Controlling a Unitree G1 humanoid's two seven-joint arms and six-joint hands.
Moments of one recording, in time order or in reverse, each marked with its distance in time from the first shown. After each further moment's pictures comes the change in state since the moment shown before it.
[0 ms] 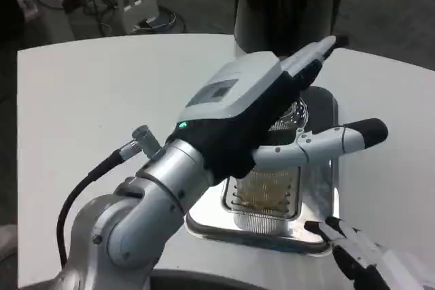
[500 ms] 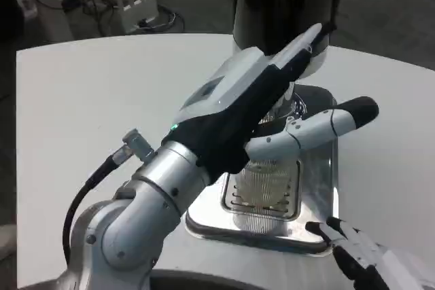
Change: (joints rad) left arm 0.026 -0.048 0.043 0.000 -0.106 0.020 0.042; right arm -0.008 0.001 -0.001 0.007 -0.023 0.002 0.003
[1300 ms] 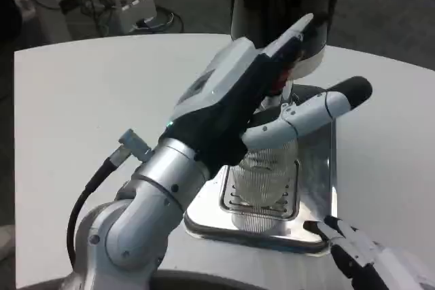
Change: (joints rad) left arm 0.001 -0.039 0.005 -0.014 0.007 0.050 0.045; right arm -0.017 0.001 -0.004 0.008 0.000 0.001 0.015
